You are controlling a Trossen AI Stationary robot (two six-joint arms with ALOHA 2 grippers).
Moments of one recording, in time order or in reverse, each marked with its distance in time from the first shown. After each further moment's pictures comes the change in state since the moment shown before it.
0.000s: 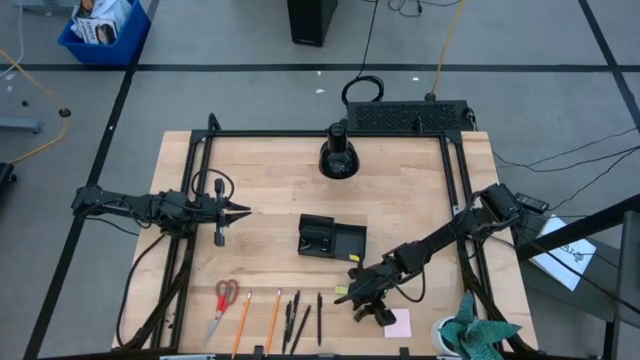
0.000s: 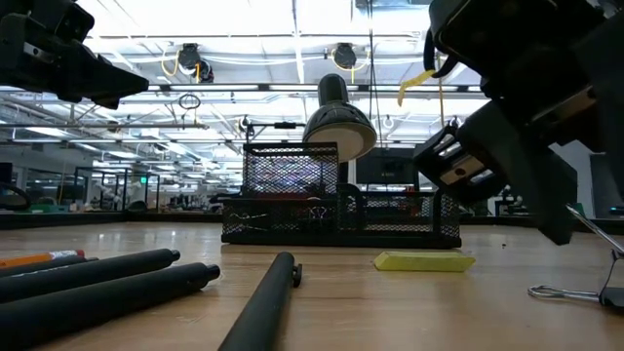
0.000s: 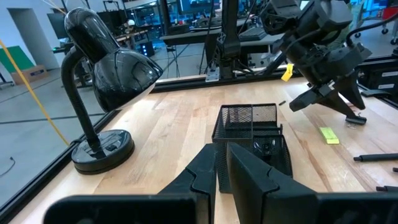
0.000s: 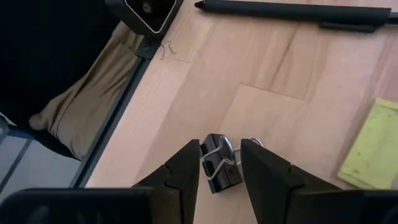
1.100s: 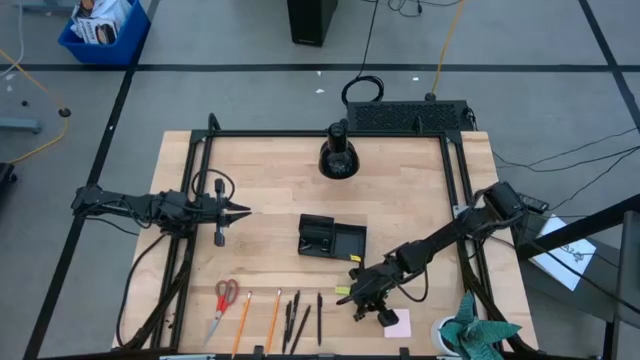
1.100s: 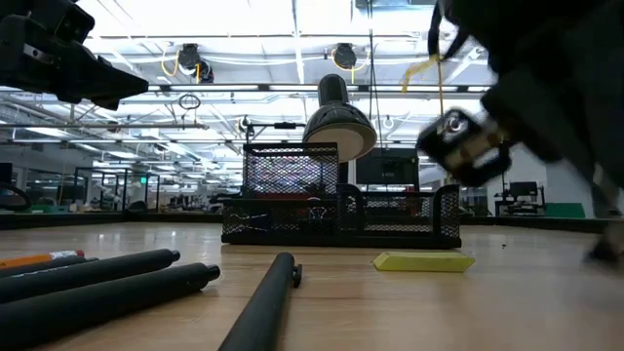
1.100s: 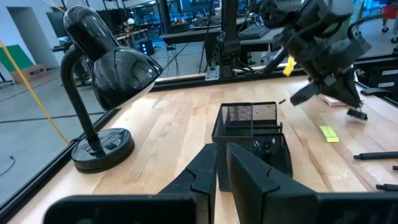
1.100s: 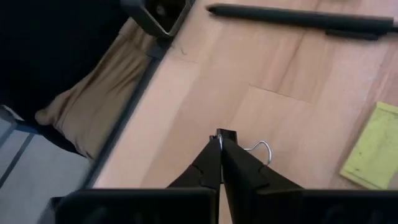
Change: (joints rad) left arm 0.000 0.000 0.000 -0.006 0.000 -0.001; right arm 0.009 -0.047 0.008 -0.040 -0.012 -0.015
